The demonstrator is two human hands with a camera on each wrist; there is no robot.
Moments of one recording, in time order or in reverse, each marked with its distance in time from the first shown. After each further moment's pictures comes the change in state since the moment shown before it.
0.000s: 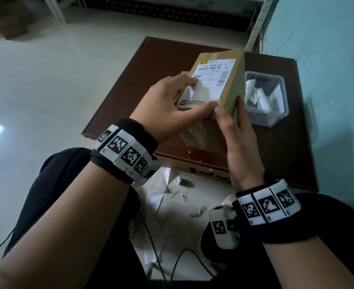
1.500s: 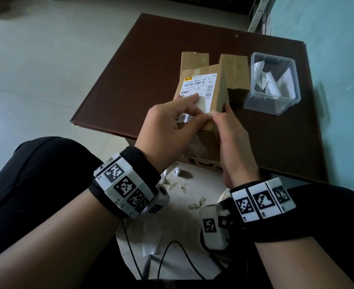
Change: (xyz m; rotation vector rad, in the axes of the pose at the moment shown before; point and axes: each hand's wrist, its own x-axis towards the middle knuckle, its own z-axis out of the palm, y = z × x) left_hand -0.048 -0.033 0.046 -0.228 0.118 -0.041; right_hand 0.002 0.041 0.016 -0.005 0.055 0.232
